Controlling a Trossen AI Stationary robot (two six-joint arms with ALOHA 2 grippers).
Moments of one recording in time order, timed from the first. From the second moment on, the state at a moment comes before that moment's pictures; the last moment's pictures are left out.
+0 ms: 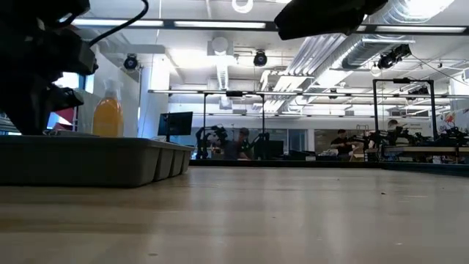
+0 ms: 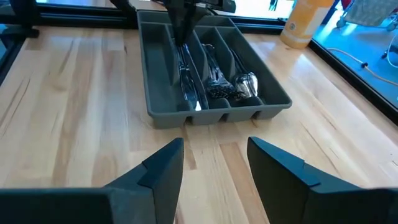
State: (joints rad) left arm -0.31 0.99 0.52 -0.72 -0.02 -0.41; right arm 0.59 1.64 1.03 -0.08 0.78 0.36
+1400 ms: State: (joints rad) left arm -0.48 0.42 0.34 -0.19 -0.48 -0.35; right arm 0.30 0.54 0.24 0.03 0.35 0.54
